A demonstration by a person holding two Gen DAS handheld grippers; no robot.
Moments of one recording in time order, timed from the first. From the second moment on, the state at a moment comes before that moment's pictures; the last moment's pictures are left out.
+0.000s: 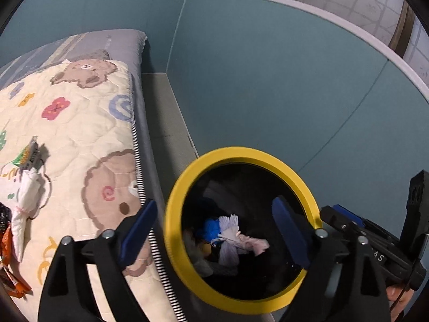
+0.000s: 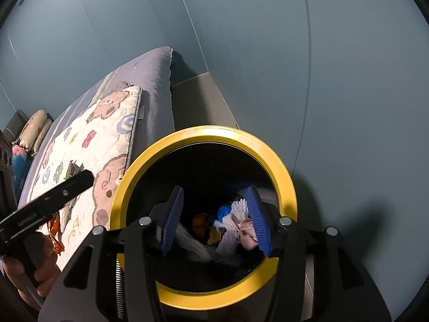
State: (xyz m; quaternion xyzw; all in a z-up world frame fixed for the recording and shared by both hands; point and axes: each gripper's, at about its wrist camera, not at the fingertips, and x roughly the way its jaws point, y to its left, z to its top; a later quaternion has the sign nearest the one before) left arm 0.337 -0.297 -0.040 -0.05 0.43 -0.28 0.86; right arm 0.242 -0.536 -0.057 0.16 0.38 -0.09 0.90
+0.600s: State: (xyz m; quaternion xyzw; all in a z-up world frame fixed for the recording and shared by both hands) left arm 0.323 -0.163 -0.003 -0.07 0.38 -0.20 0.90; right arm 0.230 -0.414 -0.019 0.10 0.35 0.03 0.93
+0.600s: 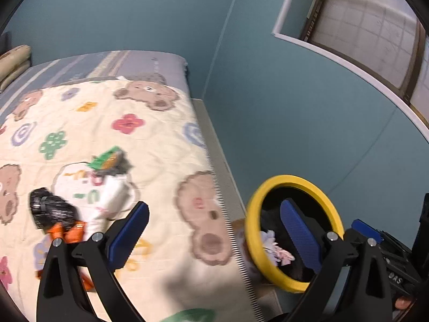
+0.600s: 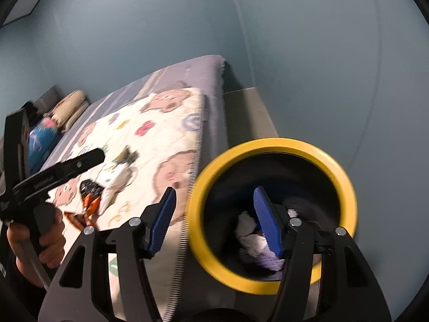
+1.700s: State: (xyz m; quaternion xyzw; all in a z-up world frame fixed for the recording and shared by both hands) left arm 0.370 0.112 -0.109 -0.18 0.42 0.03 0.89; right arm 0.266 -0.124 -0.111 -0.03 0.42 0.20 0.89
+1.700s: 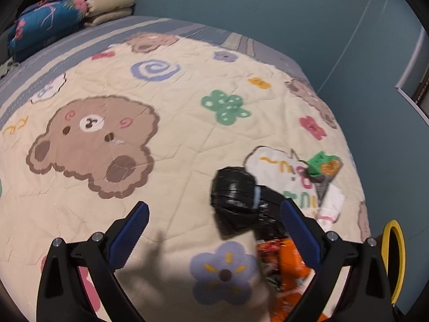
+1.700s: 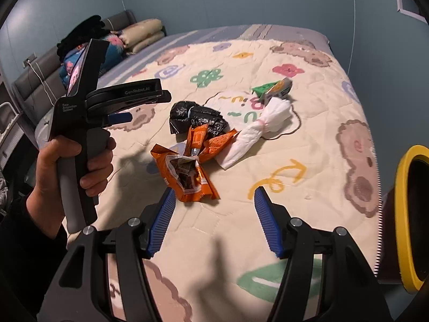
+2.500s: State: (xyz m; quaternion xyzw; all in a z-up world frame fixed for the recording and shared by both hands) left arm 0.395 0.128 -0.131 -0.20 0.43 0.02 0.88; right arm 0.287 -0.067 -0.133 -0.05 0.45 0.20 0.87
